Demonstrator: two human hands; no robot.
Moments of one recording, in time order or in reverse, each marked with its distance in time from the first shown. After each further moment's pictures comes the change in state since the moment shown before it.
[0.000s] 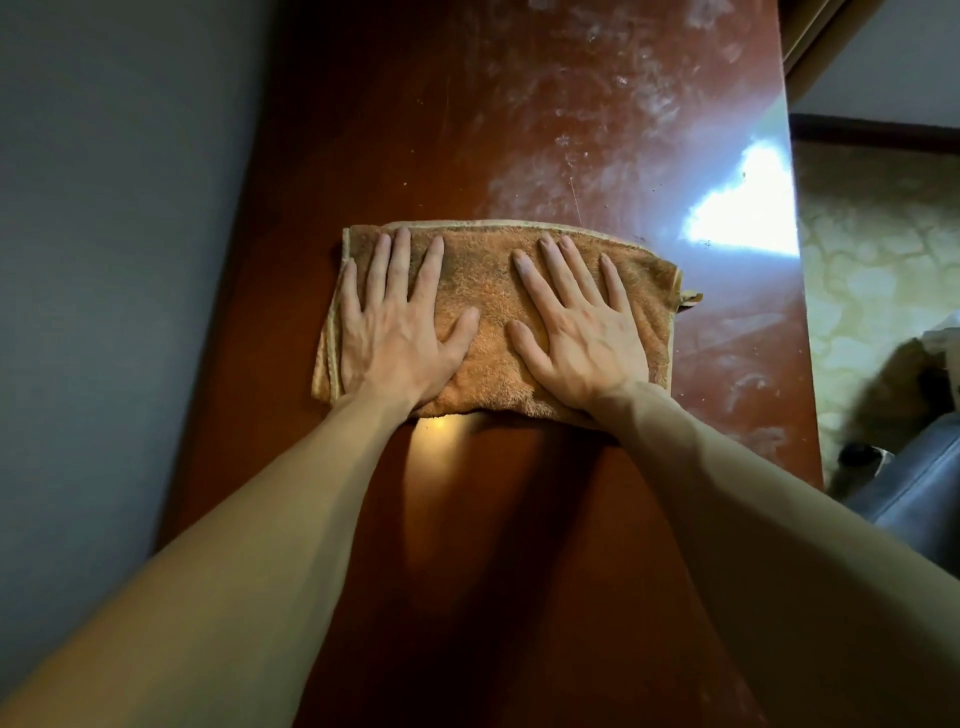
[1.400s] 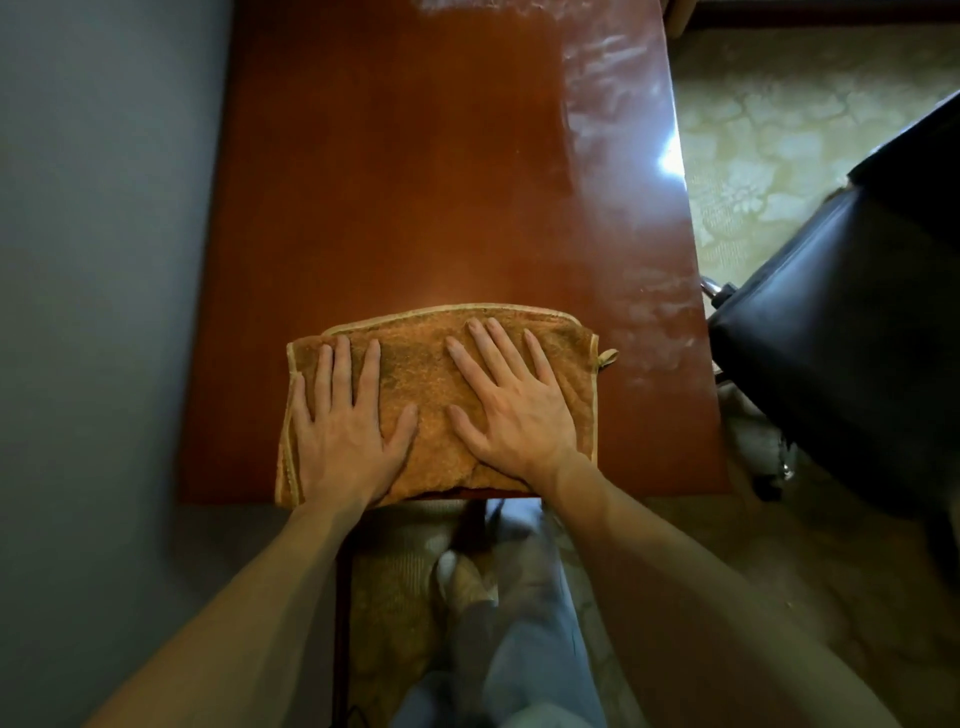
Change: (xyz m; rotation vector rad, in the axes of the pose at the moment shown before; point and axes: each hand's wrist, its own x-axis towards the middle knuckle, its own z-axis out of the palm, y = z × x) left_hand -0.460 -0.015 -0.013 0.045 -0.062 -0.012; right_hand -0.415 -0.164 0.012 0.106 -0.030 -0.021
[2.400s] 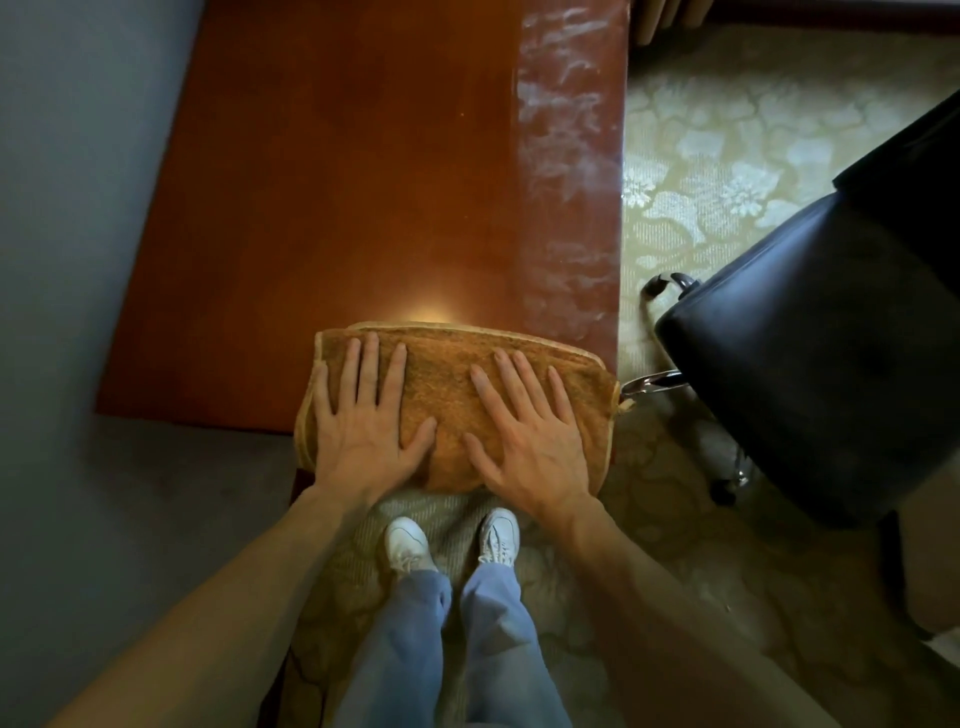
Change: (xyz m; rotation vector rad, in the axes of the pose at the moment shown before) left_hand -0.067 0.121 0.016 0.035 -0.045 0.088; right_hand -0.129 0.088 -0.019 0.060 -0.065 0.025
